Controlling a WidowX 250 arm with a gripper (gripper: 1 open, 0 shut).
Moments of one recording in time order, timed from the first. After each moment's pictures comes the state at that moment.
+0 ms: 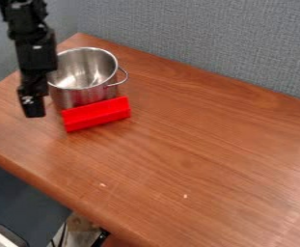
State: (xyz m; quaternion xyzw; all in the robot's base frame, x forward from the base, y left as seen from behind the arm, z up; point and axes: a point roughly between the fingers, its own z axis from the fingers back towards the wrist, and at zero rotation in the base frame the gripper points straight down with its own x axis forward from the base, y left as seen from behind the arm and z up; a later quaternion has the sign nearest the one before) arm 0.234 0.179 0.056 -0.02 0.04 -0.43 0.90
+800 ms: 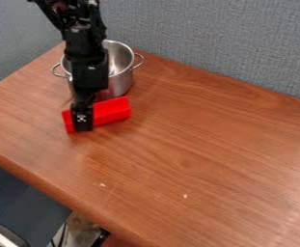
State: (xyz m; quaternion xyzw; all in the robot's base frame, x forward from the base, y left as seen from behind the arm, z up) arm 0.269 0.115 0.035 0.02 0.05 -0.44 0.90
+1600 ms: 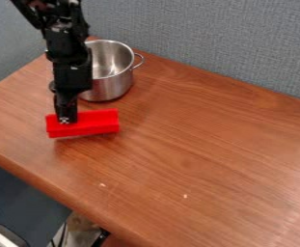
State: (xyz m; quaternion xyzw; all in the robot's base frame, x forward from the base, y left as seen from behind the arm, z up) arm 0.251 0.123 0.050 0.04 0.04 -0.43 0.90
